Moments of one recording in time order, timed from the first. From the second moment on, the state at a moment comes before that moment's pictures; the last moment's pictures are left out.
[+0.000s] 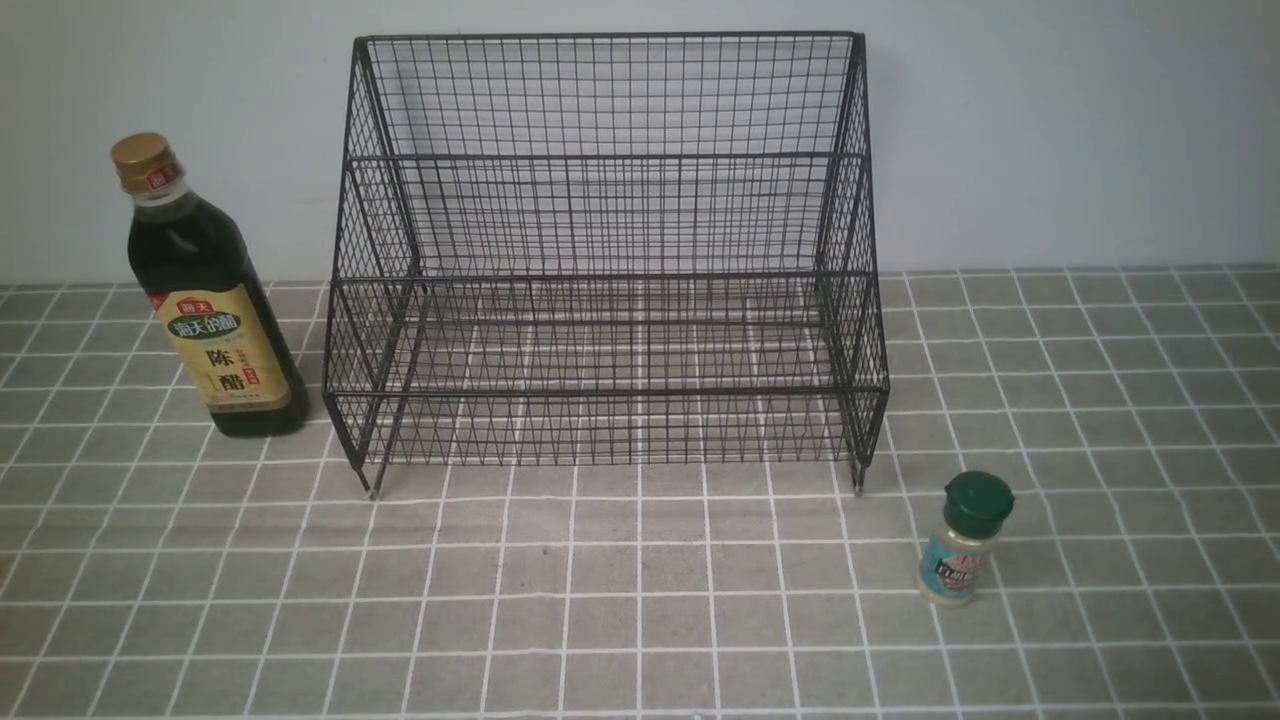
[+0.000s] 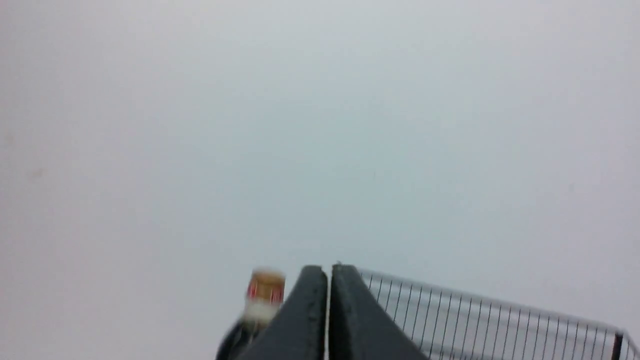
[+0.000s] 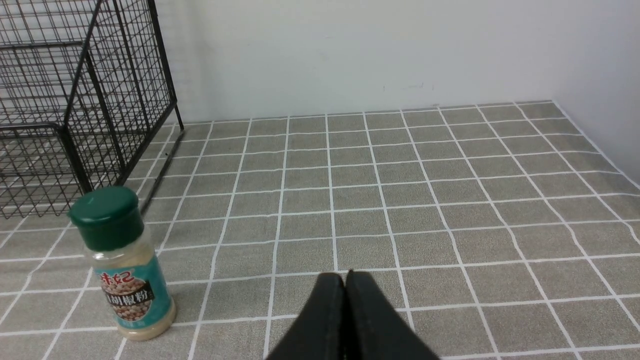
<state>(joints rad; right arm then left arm) -0.01 -0.01 0.02 -0.11 0.36 0.19 -0.01 -0.02 0.03 -0.12 -0.49 -0.12</state>
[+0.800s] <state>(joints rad) -0.01 -0.01 0.02 -0.11 0.36 0.19 -0.01 0.92 -0.49 0.00 -0.34 -0.12</state>
